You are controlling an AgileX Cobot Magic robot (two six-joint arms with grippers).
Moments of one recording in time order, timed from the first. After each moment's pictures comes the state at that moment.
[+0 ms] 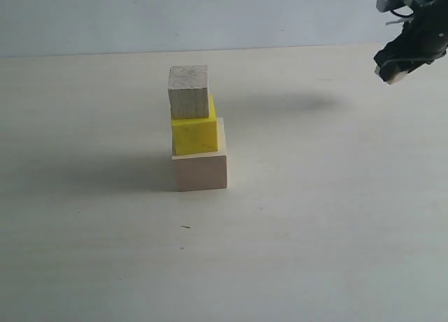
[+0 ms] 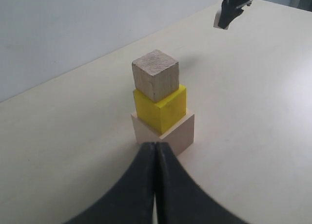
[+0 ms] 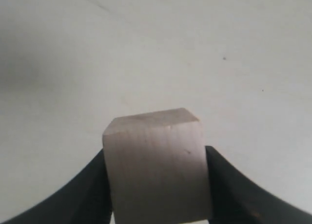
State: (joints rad) left arm -0.84 0.53 -0.47 0.39 0.43 -0.32; right arm -0.10 2.21 -1.77 0.18 0.88 -0.58
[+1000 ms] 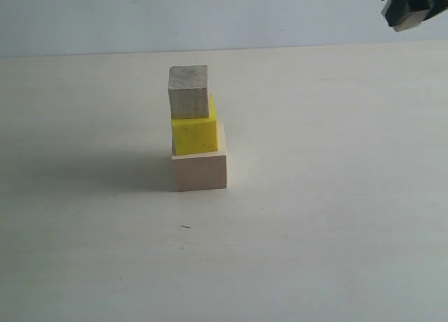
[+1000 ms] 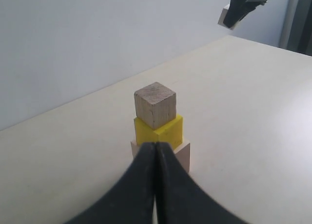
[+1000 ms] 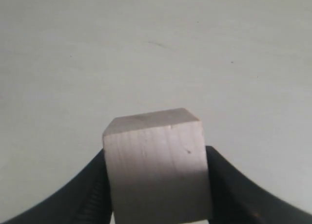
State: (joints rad) left arm -0.84 0.37 -0.45 0.38 0.42 -0.32; right arm 0.05 1.74 -1.53 0.09 0.93 -0.22
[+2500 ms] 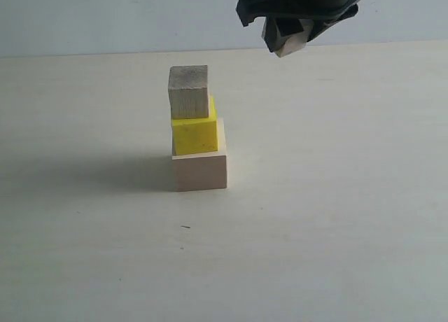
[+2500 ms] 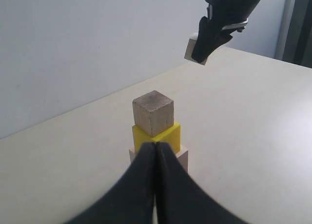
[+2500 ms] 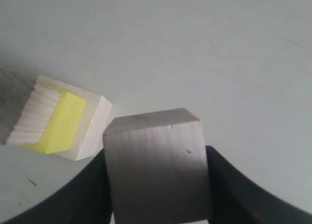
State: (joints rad) left arm -0.84 0.33 -0.42 0.38 0.39 -0.32; right arm 0.55 1.68 -1.53 -0.08 1.02 0.16
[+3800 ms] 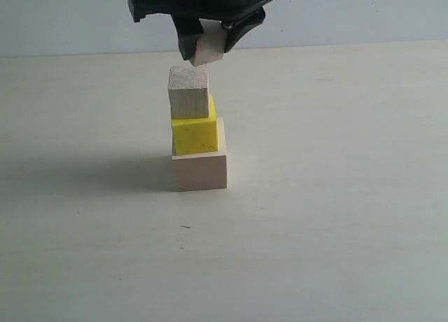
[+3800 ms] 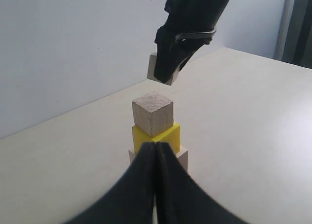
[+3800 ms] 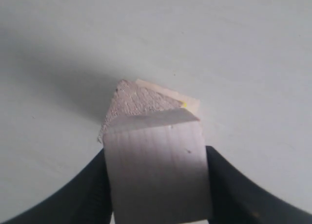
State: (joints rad) left arm -0.84 0.33 -0.42 0.38 0.39 -0.32; right arm 0.74 1.90 -1.88 -0.06 1.22 0.36
